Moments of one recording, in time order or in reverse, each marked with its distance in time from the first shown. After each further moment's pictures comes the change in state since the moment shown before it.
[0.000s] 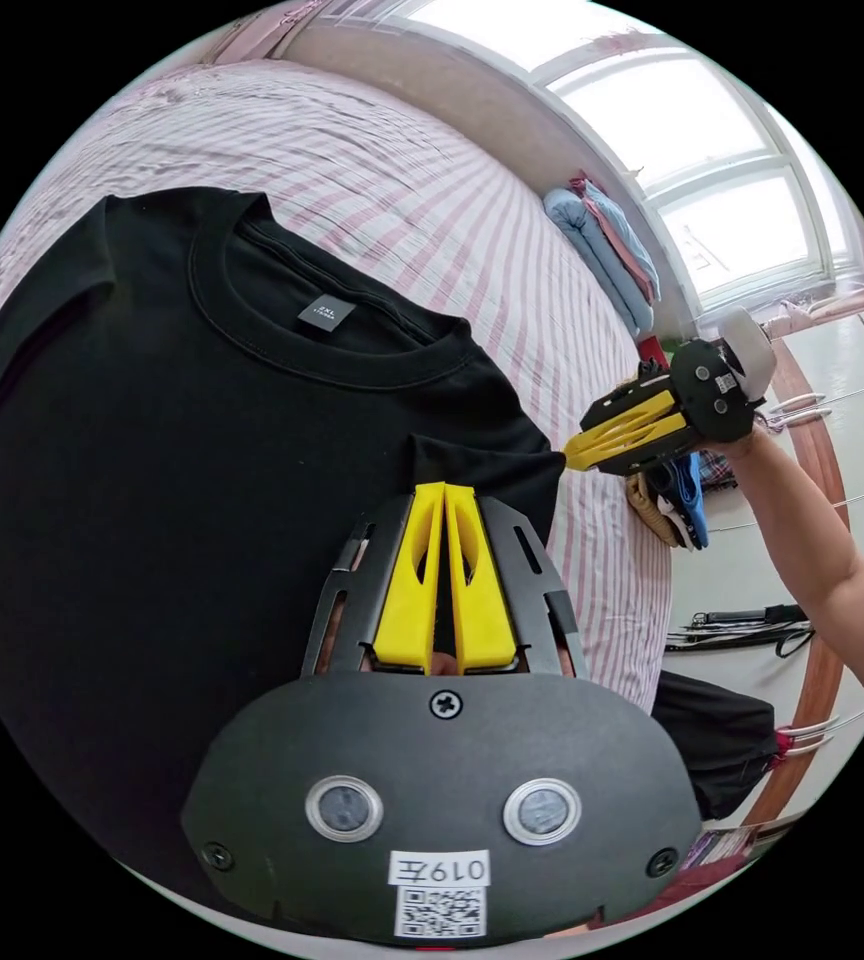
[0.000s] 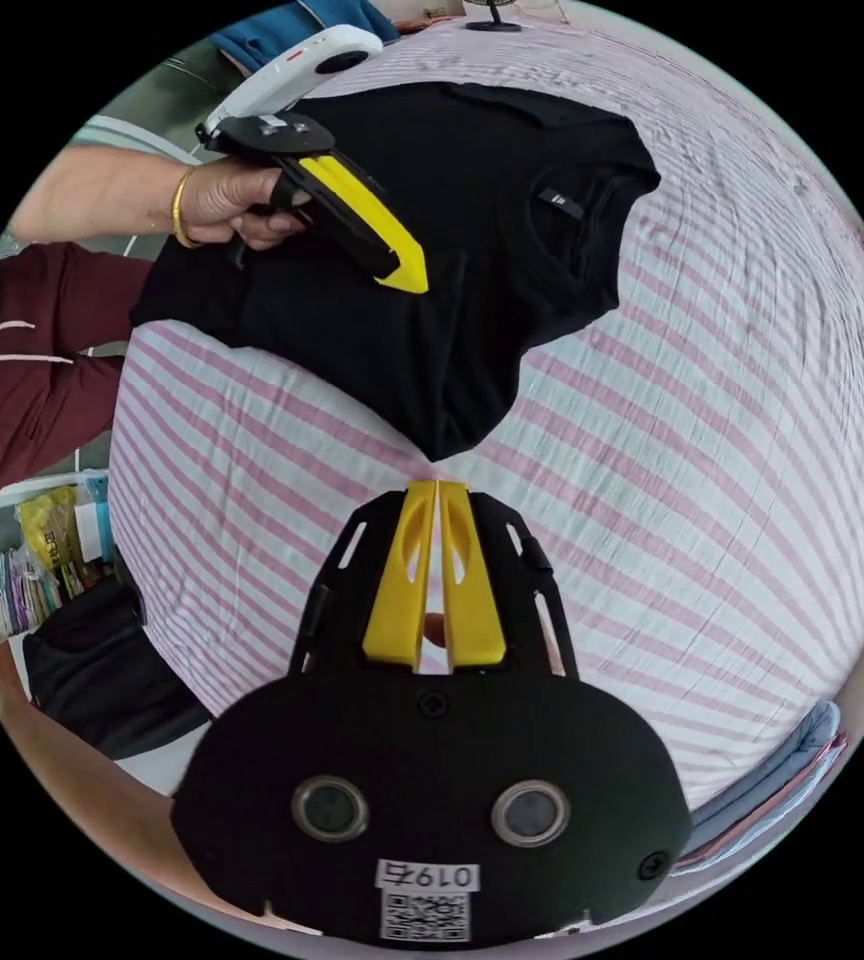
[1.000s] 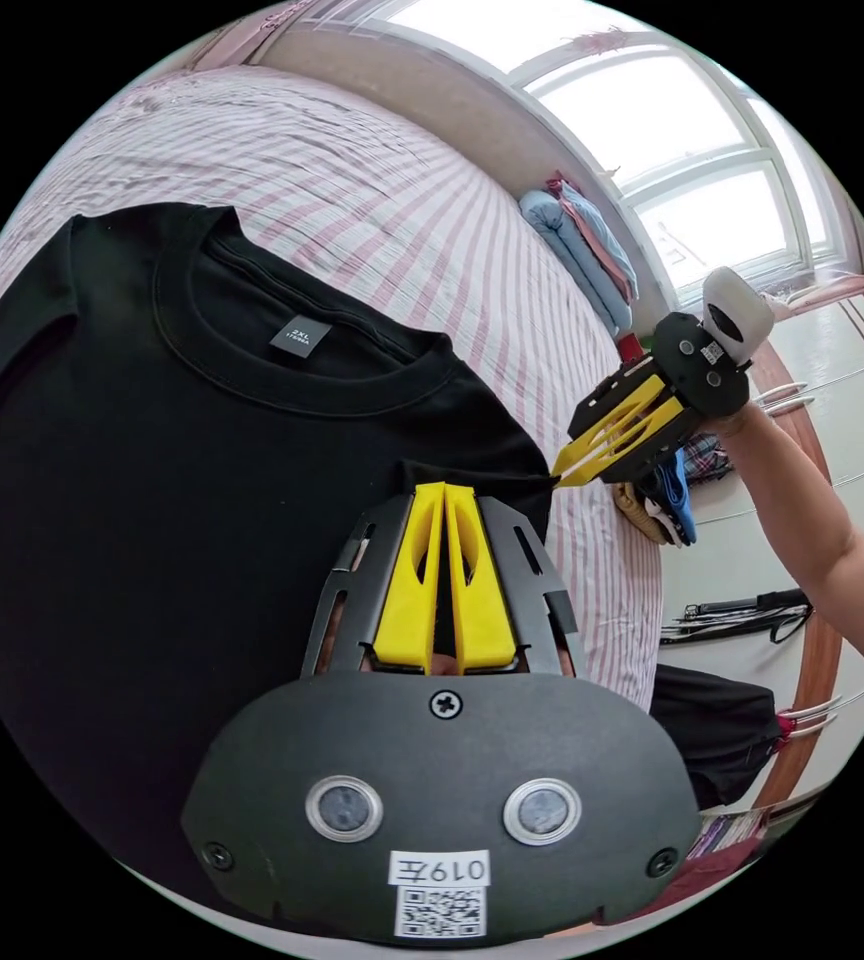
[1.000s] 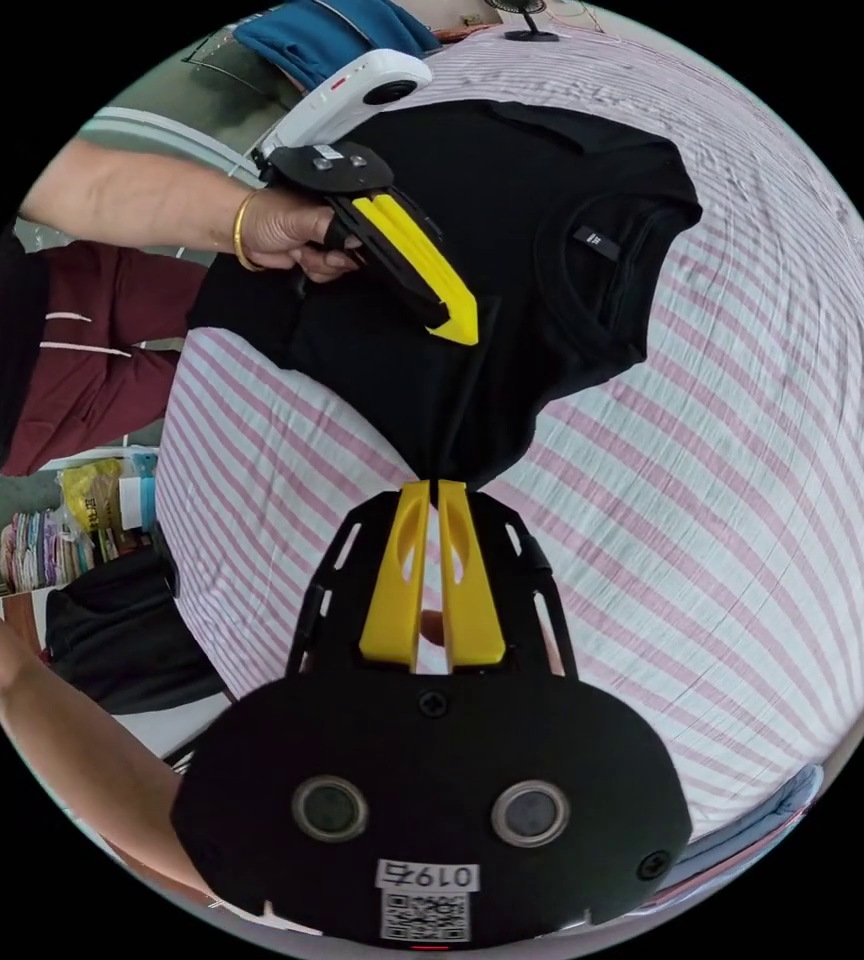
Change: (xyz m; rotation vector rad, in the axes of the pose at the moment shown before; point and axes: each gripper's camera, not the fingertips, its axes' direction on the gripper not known) left arm 0.011 -0.014 0.008 0.015 0.047 0.043; right arm 0.164 -0.061 -0.015 -0.027 -0.144 -0.108
